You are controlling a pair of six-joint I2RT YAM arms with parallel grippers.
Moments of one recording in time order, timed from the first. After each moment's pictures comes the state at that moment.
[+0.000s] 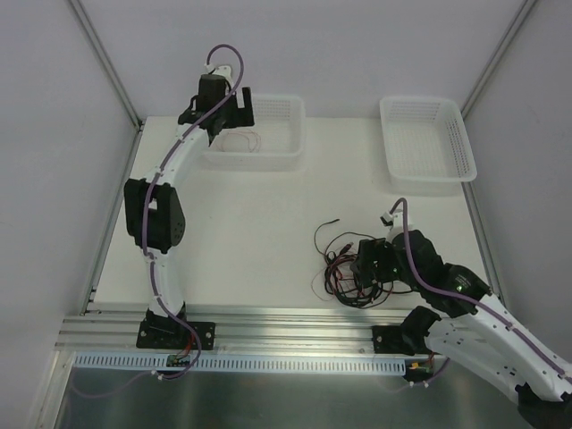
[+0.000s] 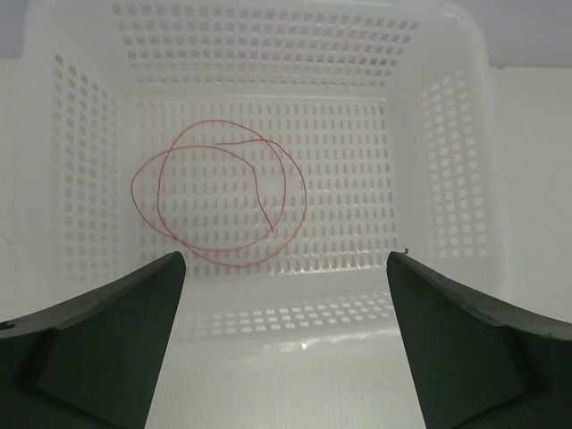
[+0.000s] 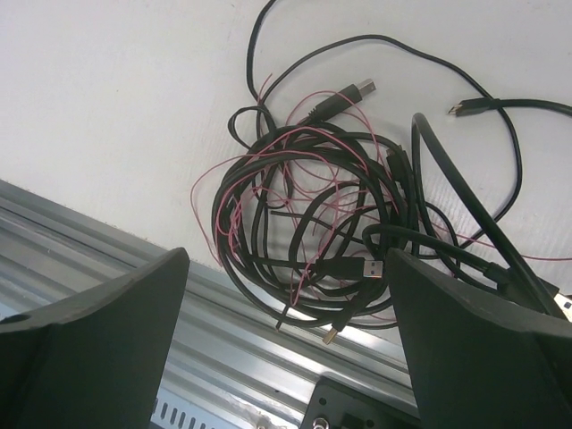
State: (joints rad) left arm -0.23 2.08 1.97 -0.39 -0.03 -0.21; right arm 0.78 0.57 0.69 -0.83 0.18 0.47
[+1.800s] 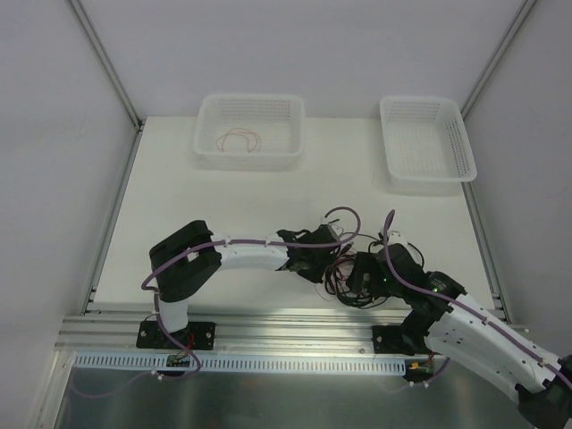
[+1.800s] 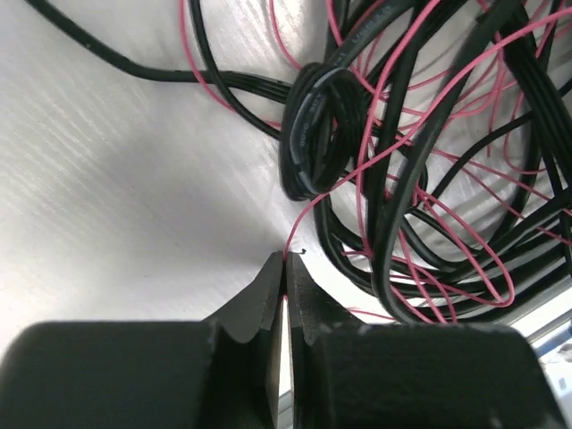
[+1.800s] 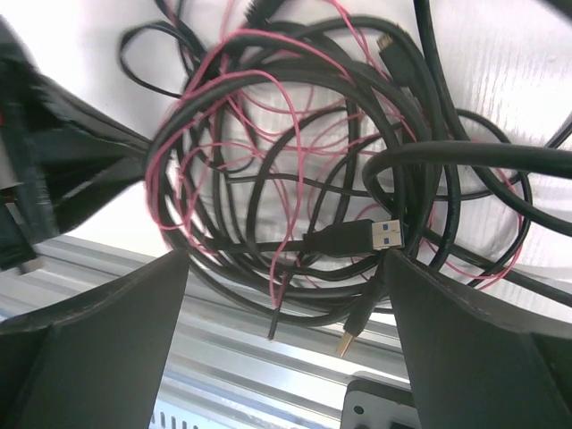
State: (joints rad) left arm -1.13 1.86 1.15 -0.36 -0.03 -0.59; right arm 0.79 0.57 0.45 -0.76 0.16 0.75
